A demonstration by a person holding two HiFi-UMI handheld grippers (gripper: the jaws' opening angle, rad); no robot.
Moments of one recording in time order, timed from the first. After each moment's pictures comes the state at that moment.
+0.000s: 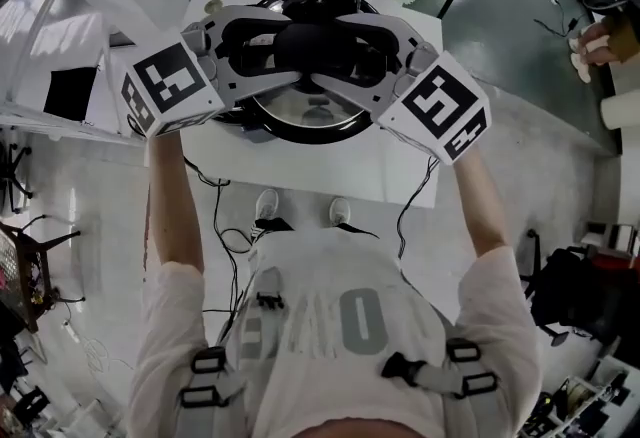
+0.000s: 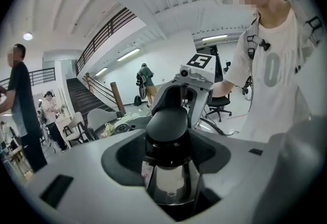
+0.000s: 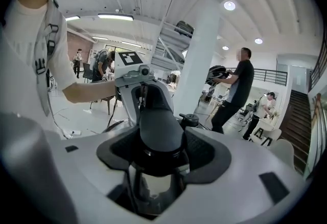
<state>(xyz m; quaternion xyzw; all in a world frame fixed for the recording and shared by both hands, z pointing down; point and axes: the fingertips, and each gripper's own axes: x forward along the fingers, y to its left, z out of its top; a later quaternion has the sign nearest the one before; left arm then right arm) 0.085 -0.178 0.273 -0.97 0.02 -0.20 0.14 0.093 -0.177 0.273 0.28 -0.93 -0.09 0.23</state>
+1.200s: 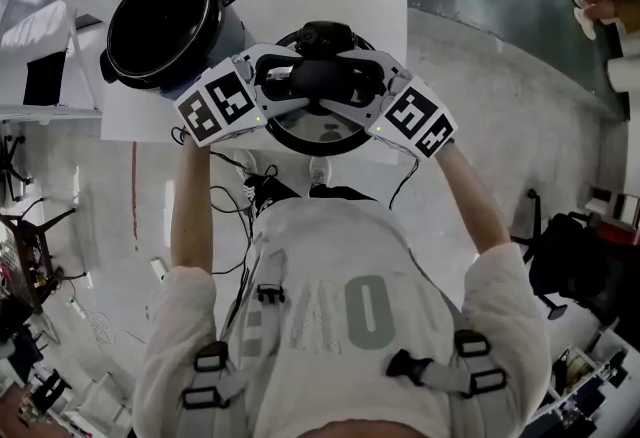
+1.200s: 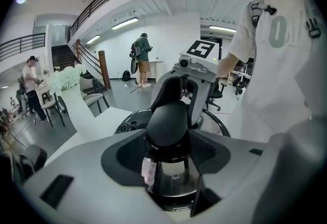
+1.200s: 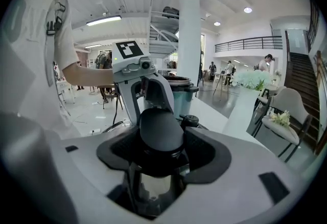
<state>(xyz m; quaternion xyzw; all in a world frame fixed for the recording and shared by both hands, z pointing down) 0.223 -0.094 0.464 -0.95 -0.02 -0.31 0.03 0.231 -0.094 0.460 0.26 -0.93 0.04 0.26</state>
